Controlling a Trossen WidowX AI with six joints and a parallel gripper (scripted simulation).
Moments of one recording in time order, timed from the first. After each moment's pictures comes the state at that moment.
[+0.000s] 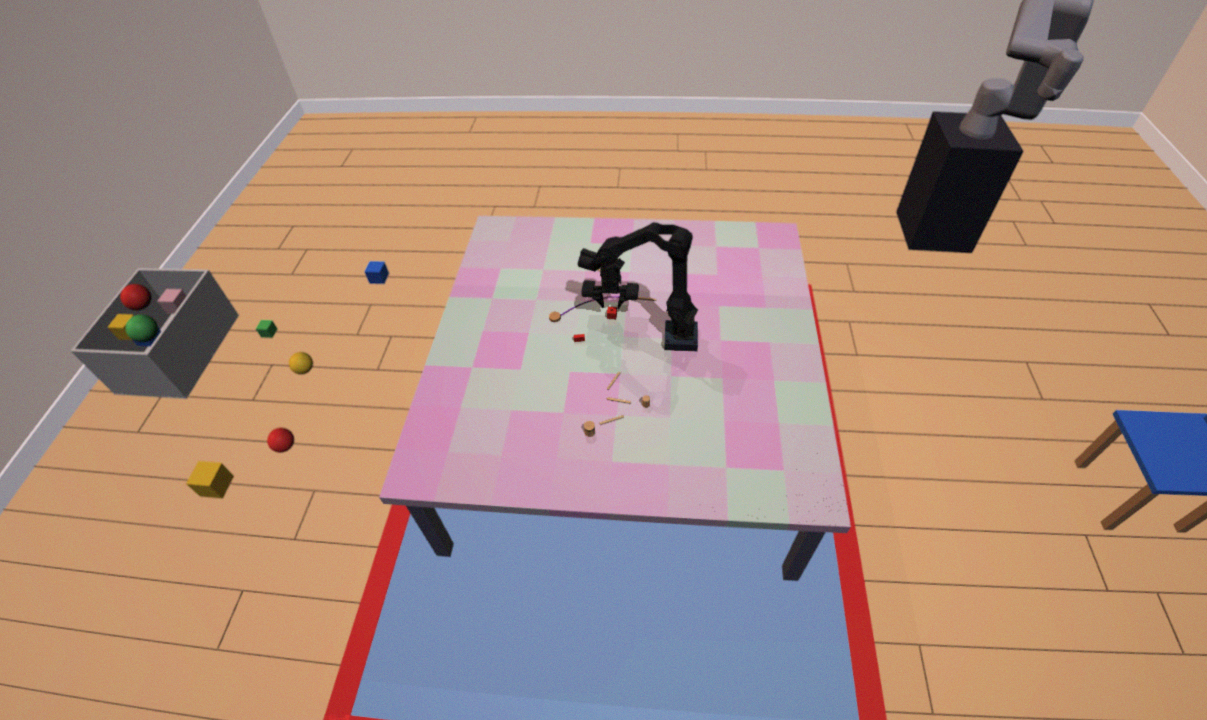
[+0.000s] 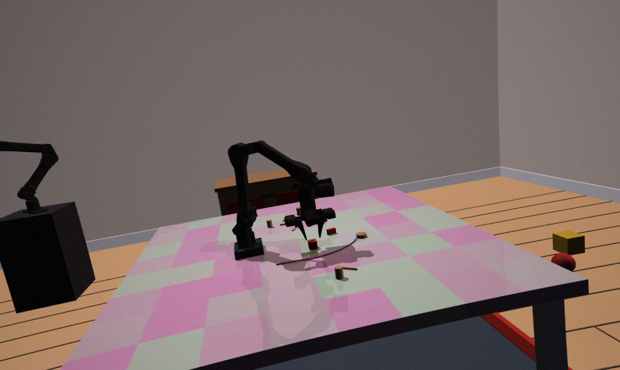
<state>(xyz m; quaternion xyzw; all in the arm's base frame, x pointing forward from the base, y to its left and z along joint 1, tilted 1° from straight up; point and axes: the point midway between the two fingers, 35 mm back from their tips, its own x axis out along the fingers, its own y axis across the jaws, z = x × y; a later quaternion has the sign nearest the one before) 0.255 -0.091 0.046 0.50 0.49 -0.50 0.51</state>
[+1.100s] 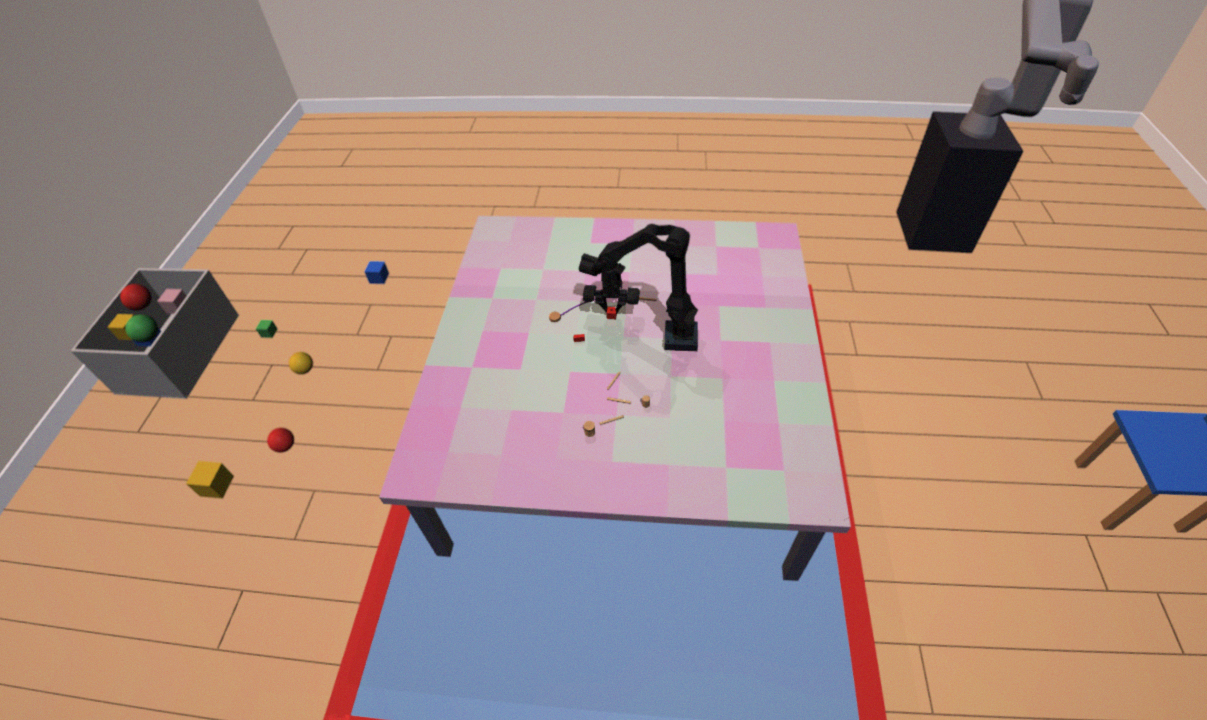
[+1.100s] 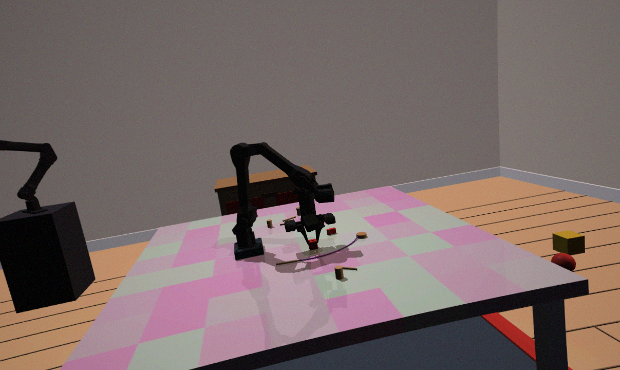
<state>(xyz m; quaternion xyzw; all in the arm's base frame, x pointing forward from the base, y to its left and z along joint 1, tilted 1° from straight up) 0.252 -0.090 0.026 0.50 0.49 -0.50 0.51</state>
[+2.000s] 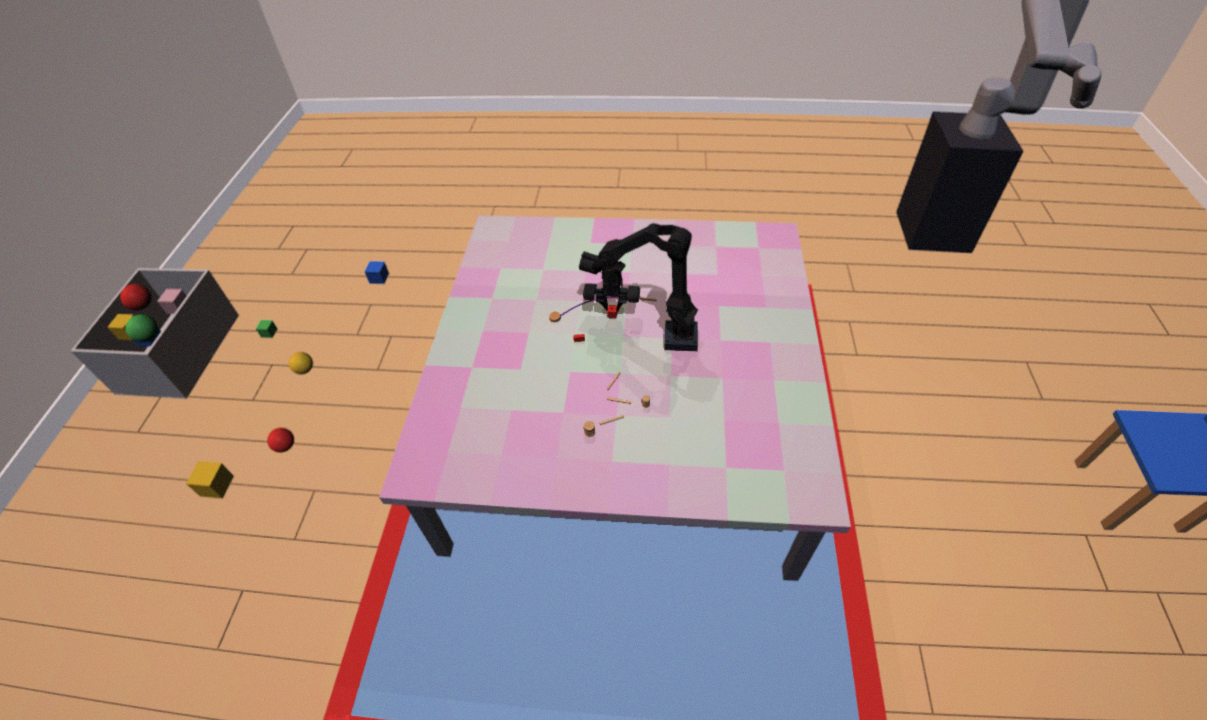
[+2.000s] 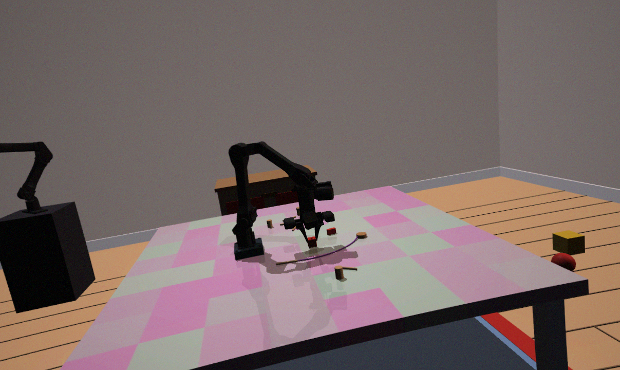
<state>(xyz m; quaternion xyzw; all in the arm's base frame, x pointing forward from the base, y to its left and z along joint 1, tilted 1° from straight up) 0.250 -0.089 0.035 0.50 0.49 -0.50 0.50</state>
